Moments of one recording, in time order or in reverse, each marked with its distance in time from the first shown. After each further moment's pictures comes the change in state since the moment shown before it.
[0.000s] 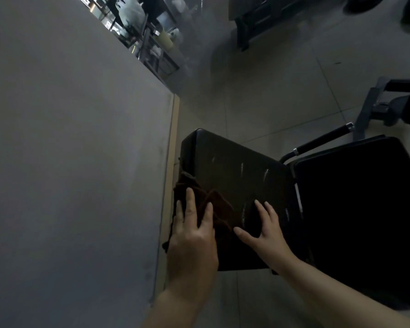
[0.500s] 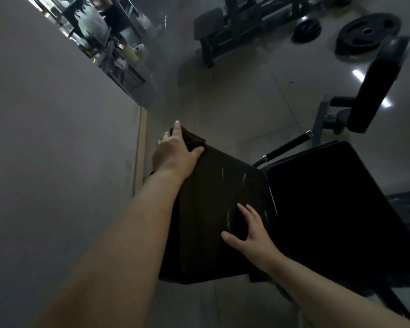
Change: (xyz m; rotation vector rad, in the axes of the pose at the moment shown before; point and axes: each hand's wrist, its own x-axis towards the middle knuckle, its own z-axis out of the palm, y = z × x) left_hand 0.183 -0.011 -0.014 -0.240 -0.043 -0.164; right_hand -0.003 -0.003 -0.002 0.015 0.027 -0.024
